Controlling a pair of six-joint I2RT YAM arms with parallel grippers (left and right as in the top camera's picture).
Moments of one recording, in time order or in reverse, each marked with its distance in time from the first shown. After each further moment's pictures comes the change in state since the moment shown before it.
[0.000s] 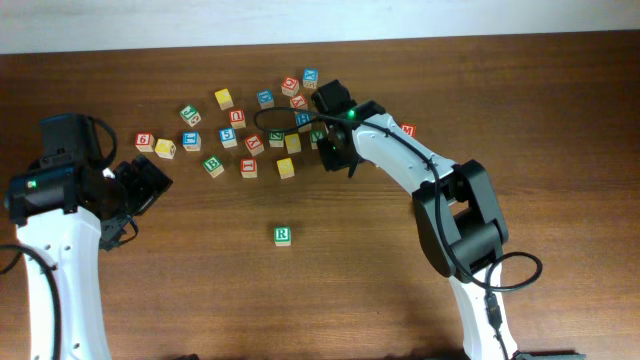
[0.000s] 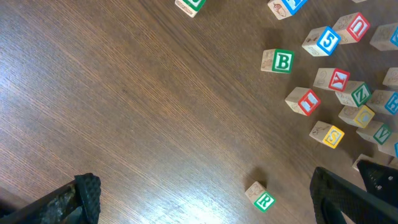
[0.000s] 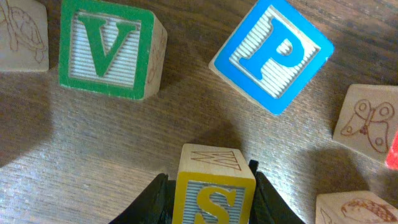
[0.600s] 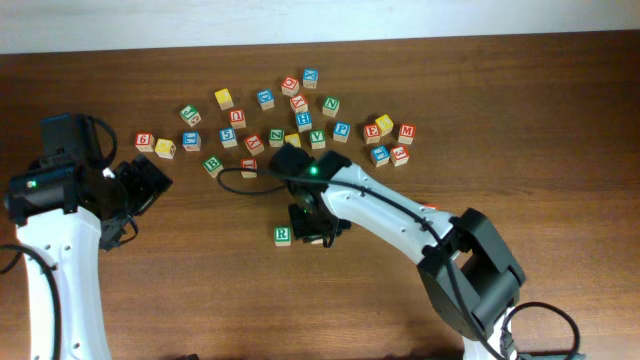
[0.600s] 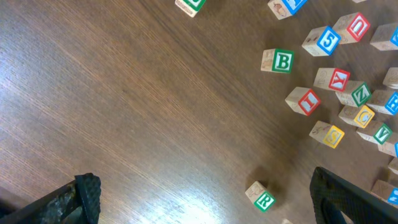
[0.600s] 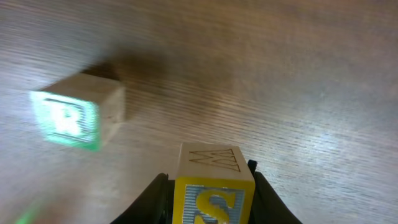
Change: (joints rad) left arm 0.000 0.000 0.000 0.000 0.000 0.000; right arm 0.287 -0.253 -0.275 -0.200 -0.159 0.428
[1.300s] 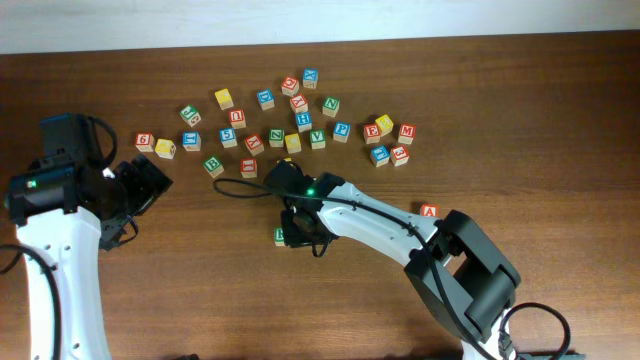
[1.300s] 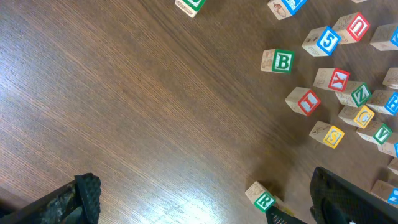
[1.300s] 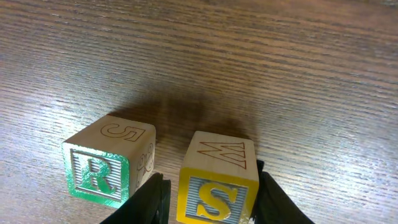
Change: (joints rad) left arm 0.000 0.000 0.000 0.000 0.000 0.000; right arm 0.040 0.002 -0.109 0.249 0.015 0.093
